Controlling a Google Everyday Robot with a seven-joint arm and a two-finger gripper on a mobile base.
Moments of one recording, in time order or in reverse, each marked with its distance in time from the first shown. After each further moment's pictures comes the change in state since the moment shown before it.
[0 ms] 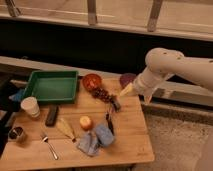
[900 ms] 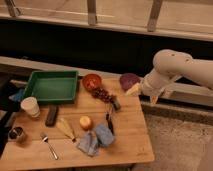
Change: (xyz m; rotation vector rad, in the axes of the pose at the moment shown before) arm -0.011 -0.050 -0.010 0.013 -0.043 0.136
